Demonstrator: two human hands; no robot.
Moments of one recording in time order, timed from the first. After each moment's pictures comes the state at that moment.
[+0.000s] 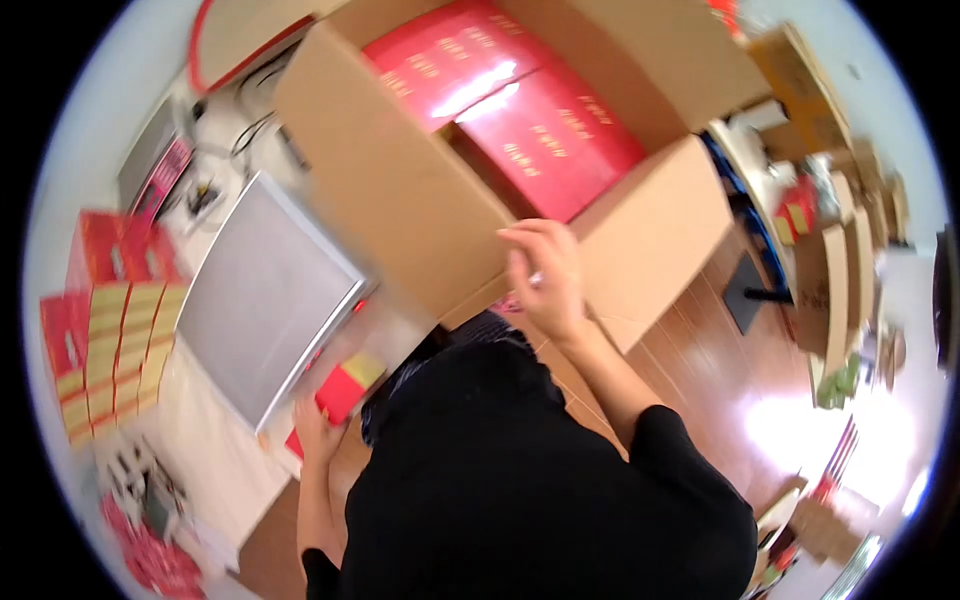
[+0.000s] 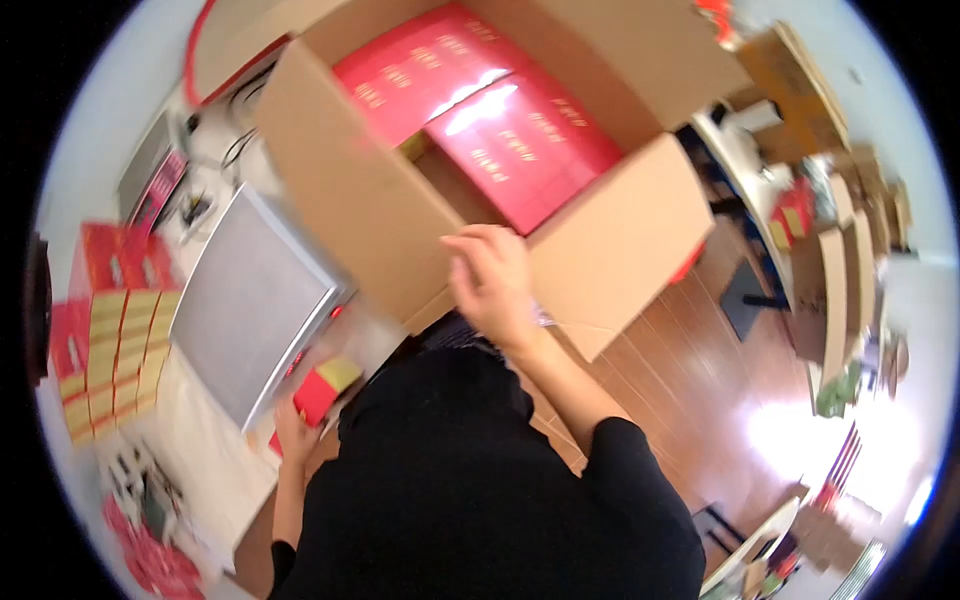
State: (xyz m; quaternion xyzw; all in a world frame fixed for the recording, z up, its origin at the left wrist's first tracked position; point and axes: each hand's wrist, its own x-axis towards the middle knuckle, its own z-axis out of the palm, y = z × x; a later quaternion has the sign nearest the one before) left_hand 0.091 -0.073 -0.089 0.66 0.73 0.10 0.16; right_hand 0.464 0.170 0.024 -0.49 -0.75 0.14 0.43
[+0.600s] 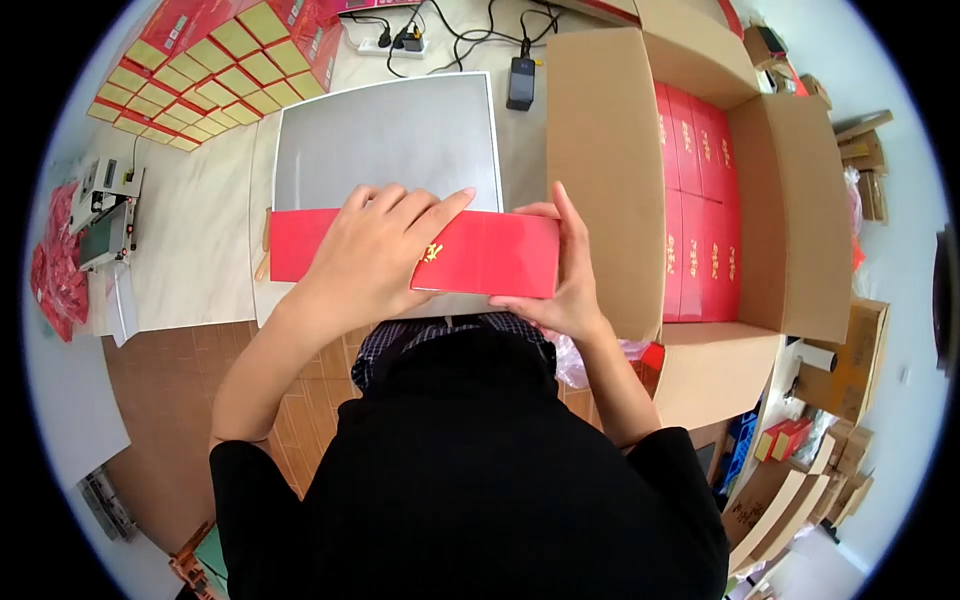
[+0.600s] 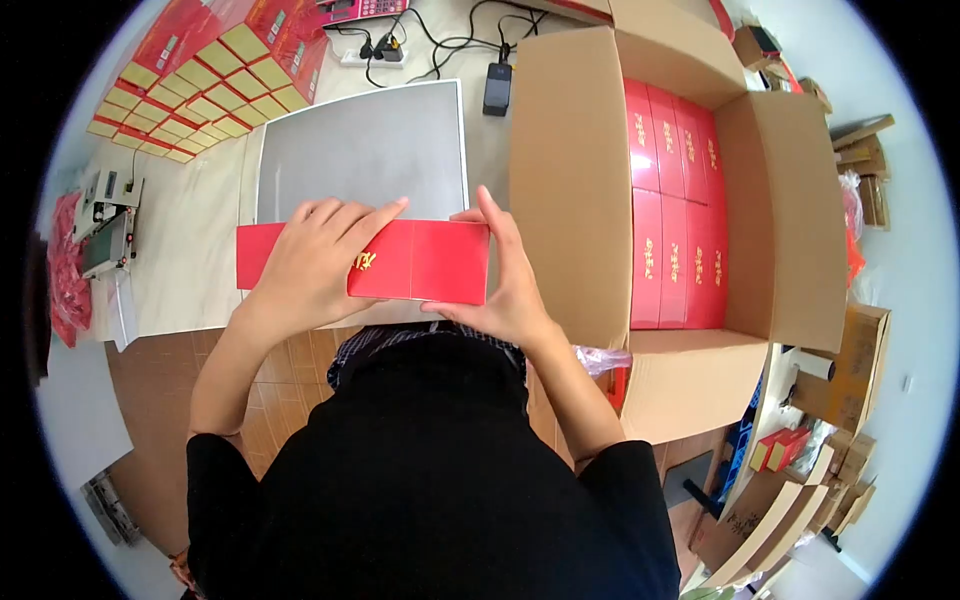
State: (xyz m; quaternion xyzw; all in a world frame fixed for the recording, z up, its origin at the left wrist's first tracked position) left_hand 0.128 0.039 0.127 0.71 0.69 0.12 0.06; right_hand 0.317 0.172 0.039 -0.10 -0.81 0.50 0.29
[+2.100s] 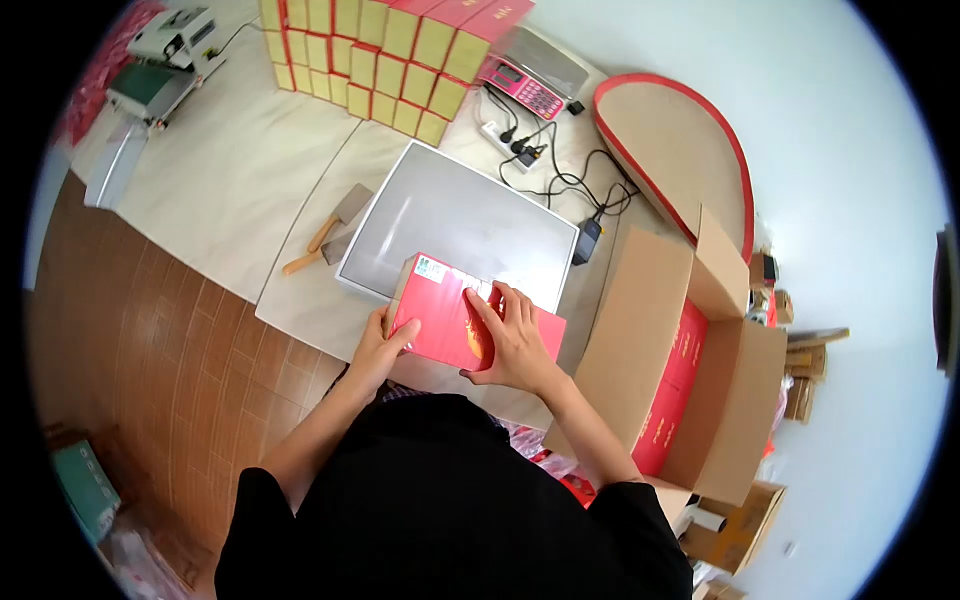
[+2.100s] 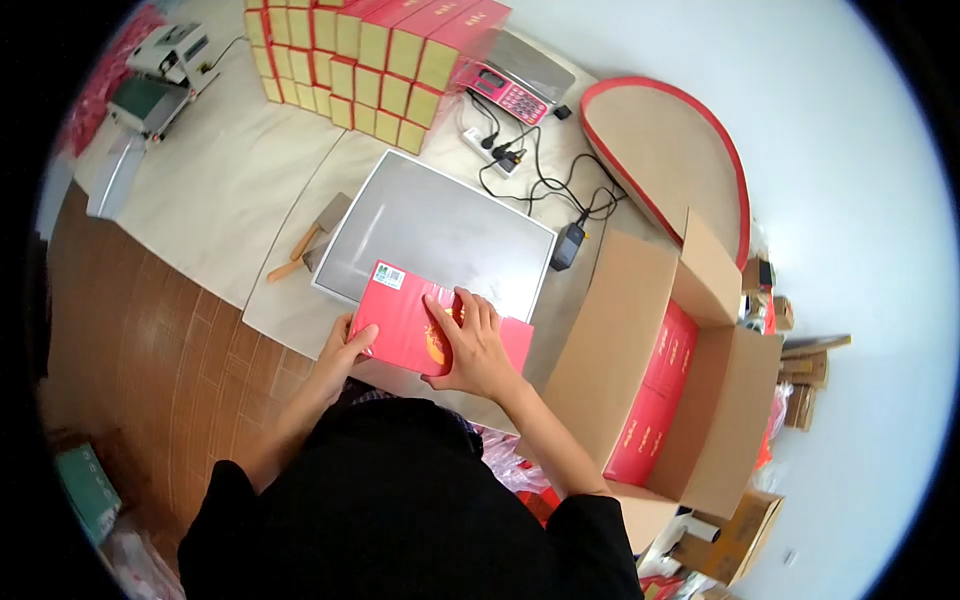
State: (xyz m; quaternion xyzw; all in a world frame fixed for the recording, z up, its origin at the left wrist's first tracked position) left_hand 0.083 -0.091 -0.004 -0.03 0.59 0.72 0.37; right_hand 0.162 0.122 0.047 0.04 -0.98 0.21 0.01
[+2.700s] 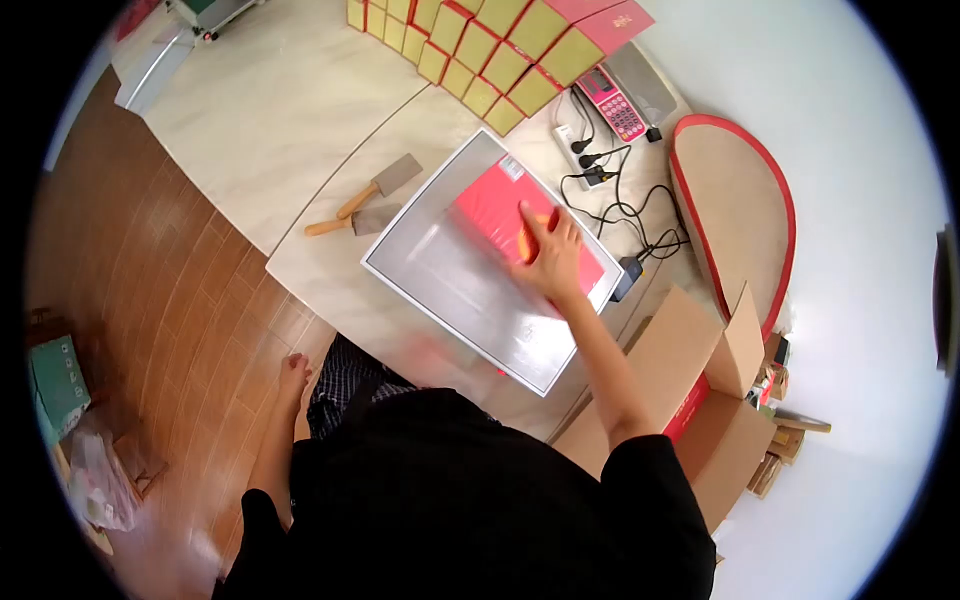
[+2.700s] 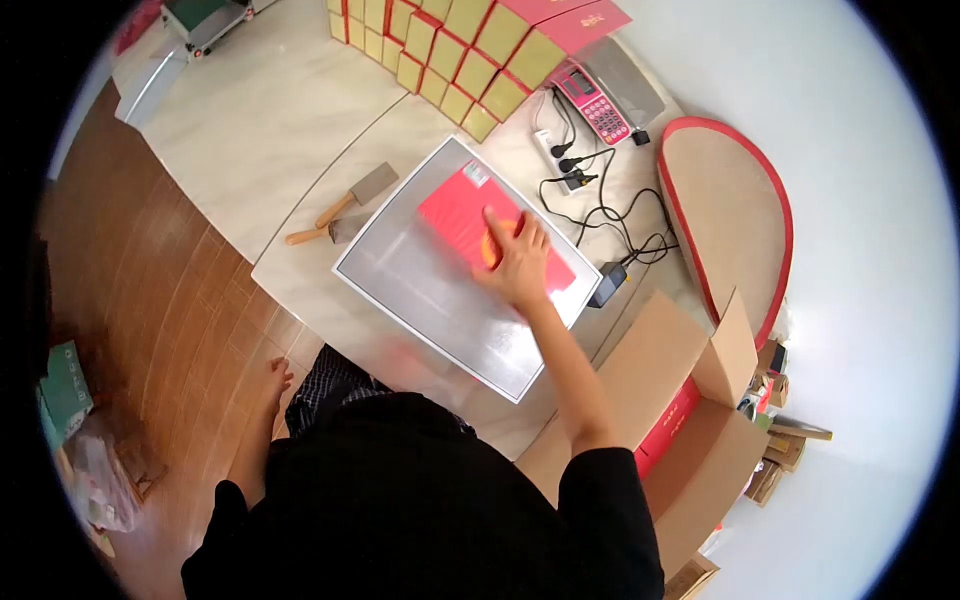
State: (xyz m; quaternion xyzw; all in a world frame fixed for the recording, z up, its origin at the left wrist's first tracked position) left_hand 0.143 -0.273 -0.219 -0.39 0.70 0.53 0.28; right_hand -0.007 0.200 -0.037 0.04 -0.99 0.12 0.07
